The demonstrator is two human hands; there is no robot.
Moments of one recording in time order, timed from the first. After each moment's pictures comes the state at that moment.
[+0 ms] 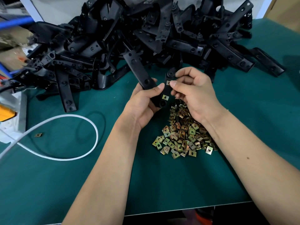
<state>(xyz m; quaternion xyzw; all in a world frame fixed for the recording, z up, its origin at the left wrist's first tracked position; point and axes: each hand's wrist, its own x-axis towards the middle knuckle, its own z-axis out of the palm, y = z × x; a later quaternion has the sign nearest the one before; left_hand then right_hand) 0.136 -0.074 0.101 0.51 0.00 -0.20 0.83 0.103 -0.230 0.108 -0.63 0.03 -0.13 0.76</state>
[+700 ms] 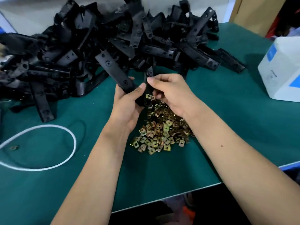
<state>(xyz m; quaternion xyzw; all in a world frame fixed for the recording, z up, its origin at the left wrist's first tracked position) 0.113 -0.099 0.109 0.54 -0.02 -0.11 0.84 0.102 -0.245 0.115 -0.65 0.05 -0.05 0.75</state>
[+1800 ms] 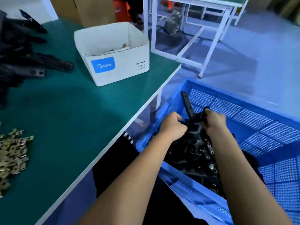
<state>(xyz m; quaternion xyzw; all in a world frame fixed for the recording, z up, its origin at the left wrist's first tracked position) -0.183 -0.494 -0.005 0.75 -0.38 -0.42 0.34 -0.312 -0.605 -0.021 -0.28 0.64 -0.43 0.57</state>
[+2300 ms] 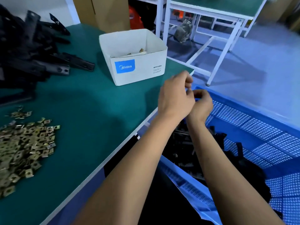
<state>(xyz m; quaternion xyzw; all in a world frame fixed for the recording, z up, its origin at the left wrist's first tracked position) -0.144 -0.464 0.118 0.69 -0.51 -0.09 0.51 -0.211 -0.533 0.052 -0.58 0.59 -0.47 0.32</state>
